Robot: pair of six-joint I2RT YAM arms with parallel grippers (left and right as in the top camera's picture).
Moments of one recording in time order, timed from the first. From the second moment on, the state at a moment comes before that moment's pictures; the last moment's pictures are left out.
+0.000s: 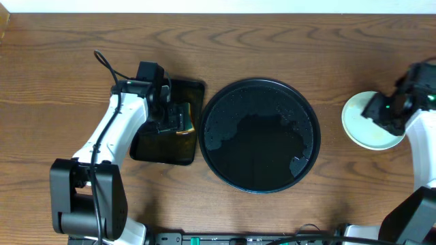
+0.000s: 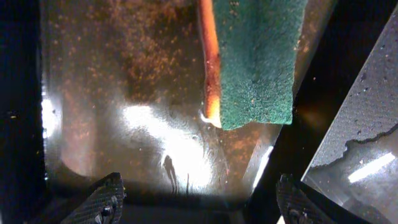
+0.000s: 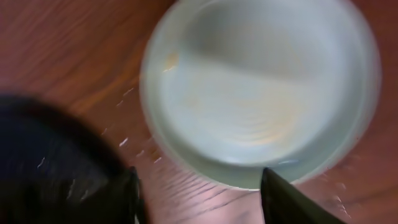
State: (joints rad) left arm -0.12 1.70 1.19 -0.98 0.14 -0.25; right arm -0.31 1.56 1.18 -0.83 -0.06 0.25
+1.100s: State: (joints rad) left arm -0.05 0.68 0.82 -0.91 0.06 -0.20; right arm -0.20 0.69 0.79 -0.82 -0.14 0.09
